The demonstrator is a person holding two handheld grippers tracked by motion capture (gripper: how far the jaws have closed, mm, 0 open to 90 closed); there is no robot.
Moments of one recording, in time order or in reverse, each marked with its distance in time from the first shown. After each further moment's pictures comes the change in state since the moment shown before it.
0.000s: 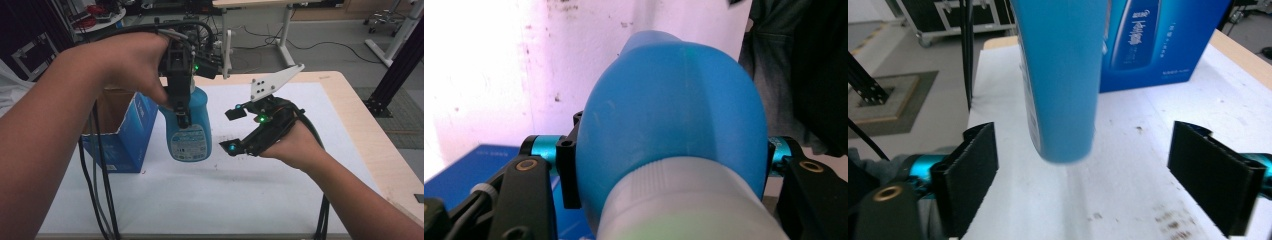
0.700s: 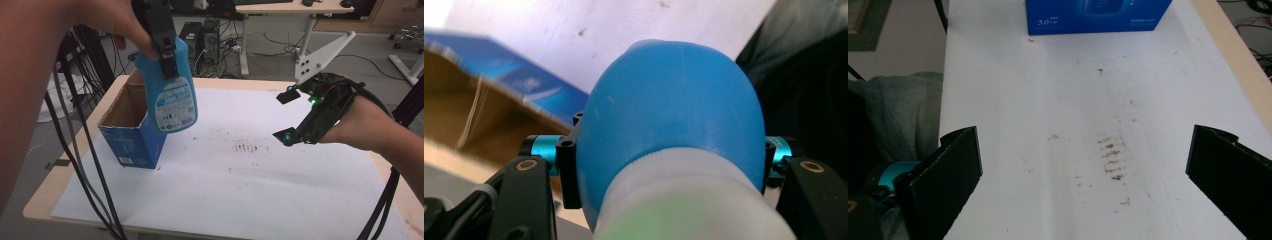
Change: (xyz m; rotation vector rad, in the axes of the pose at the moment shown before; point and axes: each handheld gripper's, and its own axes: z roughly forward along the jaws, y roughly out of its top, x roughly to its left) left arm 0.019 -0.083 -0.081 -0.096 -0.032 -0.496; right arm -0.012 0.044 -0.054 0.302 -0.071 -0.109
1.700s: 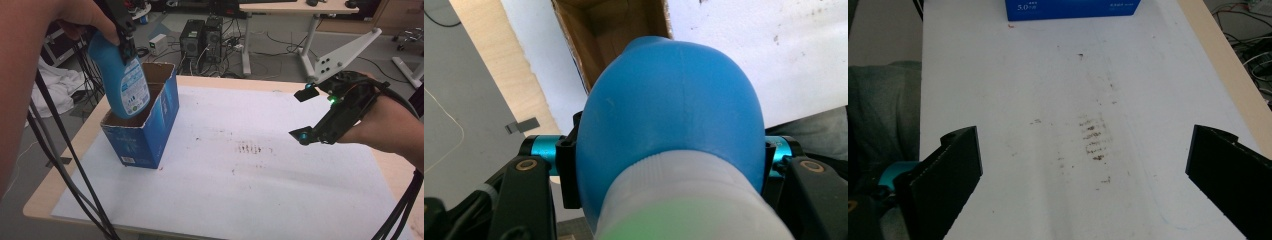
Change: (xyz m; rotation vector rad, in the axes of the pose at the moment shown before) left arm 0.095 -0.069 0.012 0.013 0.045 -0.679; right arm -0.006 -0.005 -0.012 0.044 -0.060 0.018
